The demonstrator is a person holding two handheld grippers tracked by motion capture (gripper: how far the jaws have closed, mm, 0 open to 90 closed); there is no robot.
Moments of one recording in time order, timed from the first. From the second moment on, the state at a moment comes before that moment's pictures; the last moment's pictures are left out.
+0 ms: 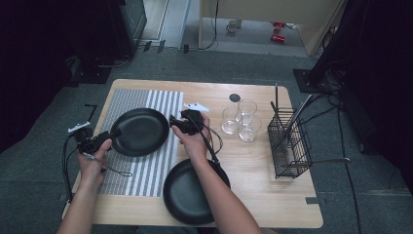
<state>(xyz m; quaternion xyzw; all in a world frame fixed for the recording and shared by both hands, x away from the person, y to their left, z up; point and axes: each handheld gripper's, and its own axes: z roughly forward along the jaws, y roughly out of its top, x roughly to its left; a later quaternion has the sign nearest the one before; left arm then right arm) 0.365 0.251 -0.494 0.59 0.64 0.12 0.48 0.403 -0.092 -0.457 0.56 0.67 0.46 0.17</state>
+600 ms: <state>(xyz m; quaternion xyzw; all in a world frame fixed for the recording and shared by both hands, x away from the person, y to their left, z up) 0.325 0.226 -0.467 0.63 0.58 0.13 0.50 0.356 -0.142 -0.437 0.55 0.68 0.46 0.17</state>
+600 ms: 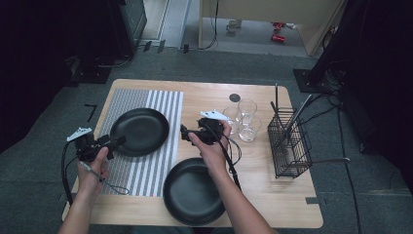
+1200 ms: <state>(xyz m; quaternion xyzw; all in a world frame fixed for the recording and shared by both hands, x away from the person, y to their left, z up) 0.297 0.193 -0.466 0.67 0.55 0.14 0.47 0.310 -0.171 -0.441 0.54 0.69 0.45 0.19</state>
